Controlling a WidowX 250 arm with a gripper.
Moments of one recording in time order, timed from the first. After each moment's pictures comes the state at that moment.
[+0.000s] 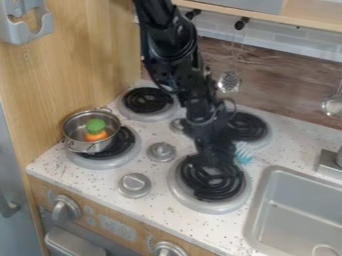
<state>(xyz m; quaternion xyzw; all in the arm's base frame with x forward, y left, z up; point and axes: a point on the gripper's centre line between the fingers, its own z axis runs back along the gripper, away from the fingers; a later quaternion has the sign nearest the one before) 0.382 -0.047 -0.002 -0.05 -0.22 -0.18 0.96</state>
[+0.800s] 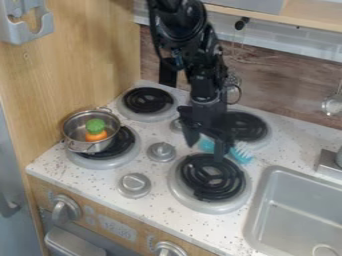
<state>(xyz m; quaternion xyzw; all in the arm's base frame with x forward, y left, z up) 0.390 -0.033 0.007 -0.02 -0.12 -0.12 0.98</state>
